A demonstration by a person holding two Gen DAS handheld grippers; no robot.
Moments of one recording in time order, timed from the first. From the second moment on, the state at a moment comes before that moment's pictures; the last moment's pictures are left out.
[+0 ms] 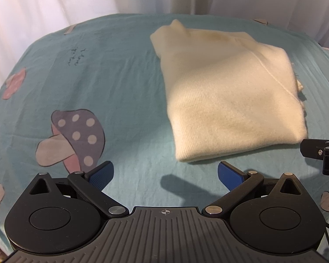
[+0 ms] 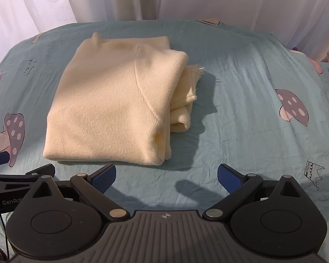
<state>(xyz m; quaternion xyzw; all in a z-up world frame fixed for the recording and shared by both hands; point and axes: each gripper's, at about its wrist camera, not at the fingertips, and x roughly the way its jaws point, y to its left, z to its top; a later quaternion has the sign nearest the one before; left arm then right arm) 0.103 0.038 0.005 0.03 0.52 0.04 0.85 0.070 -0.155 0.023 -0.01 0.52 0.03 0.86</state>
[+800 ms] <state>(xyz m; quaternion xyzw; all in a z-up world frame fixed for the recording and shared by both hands) 0.101 0.039 0.007 0.03 0.52 0.04 0.85 0.068 -0.153 0.027 -0.02 0.51 0.03 0.86</state>
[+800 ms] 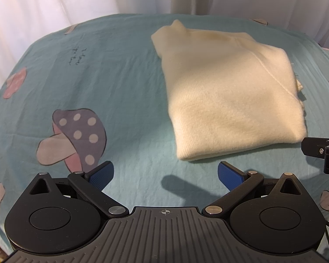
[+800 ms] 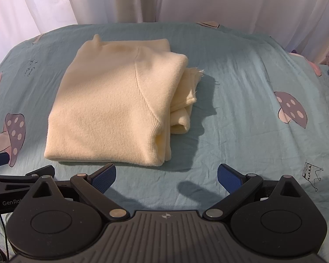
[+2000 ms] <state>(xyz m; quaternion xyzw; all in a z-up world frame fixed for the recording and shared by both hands) 0.100 0.039 0.007 0.02 0.52 0.04 0.85 0.067 -0.151 0.031 -0.02 0.50 0.03 0.86</state>
